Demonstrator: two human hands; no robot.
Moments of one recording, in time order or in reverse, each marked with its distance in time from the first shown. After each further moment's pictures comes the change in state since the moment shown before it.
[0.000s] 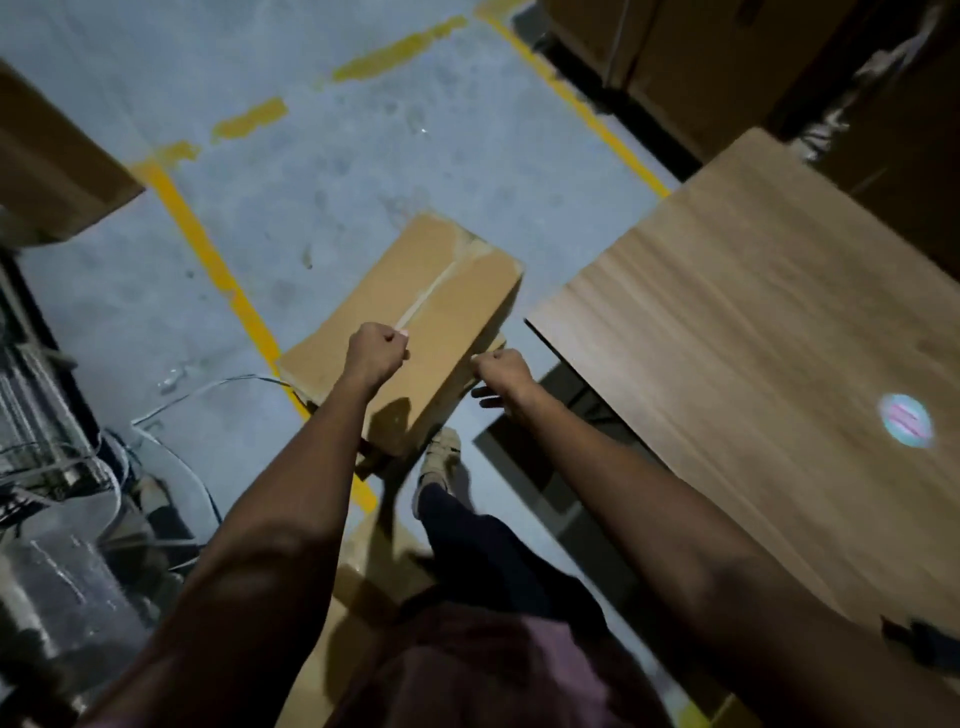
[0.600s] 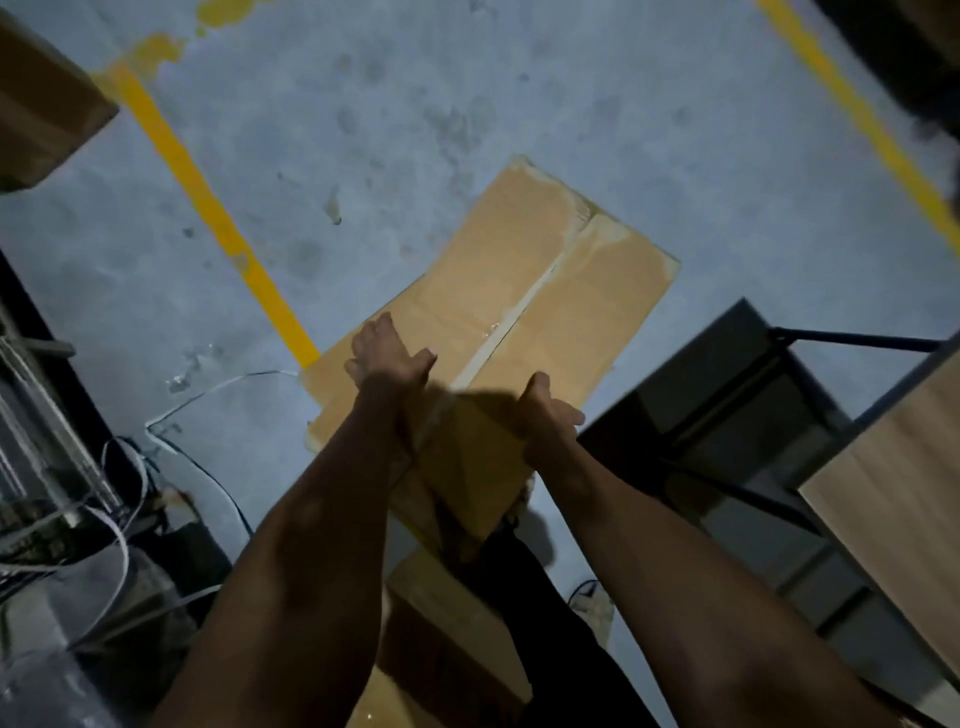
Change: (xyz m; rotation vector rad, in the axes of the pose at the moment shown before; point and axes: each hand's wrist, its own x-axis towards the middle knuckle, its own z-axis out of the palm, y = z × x) left_hand 0.297 -0.128 0.001 0.458 0.021 -0.234; right_hand 0.275 -0.001 0.161 0.373 0.344 0.660
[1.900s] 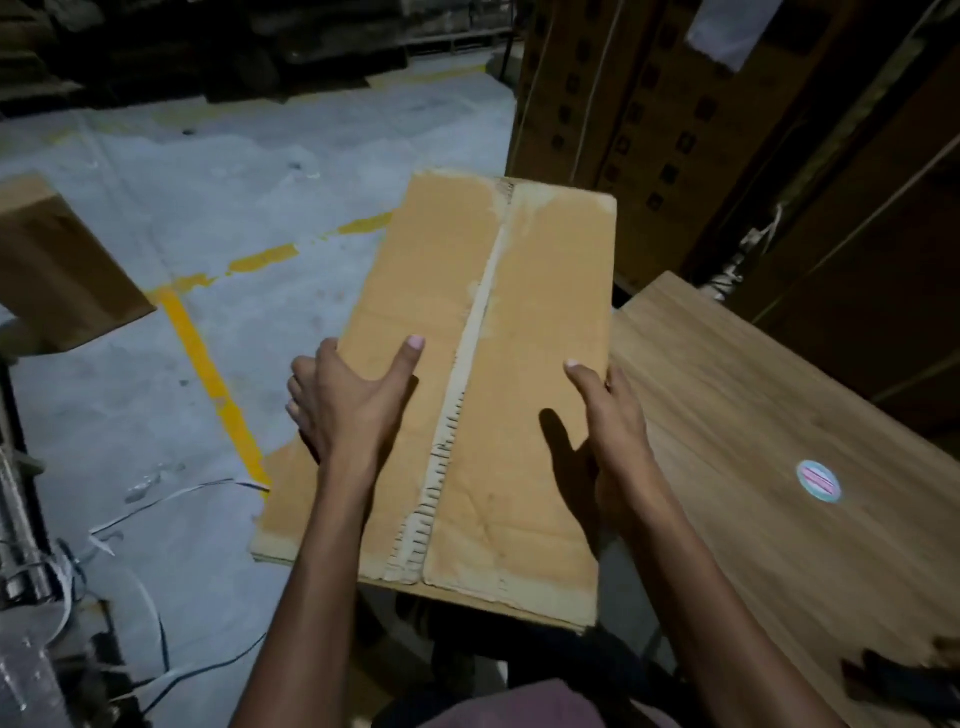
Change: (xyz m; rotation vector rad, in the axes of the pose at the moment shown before) left_hand -0.521 0.043 -0.169 -0.652 0.594 0.239; right_hand -0.355 0.128 -0.418 0.186 -0.202 -1.173
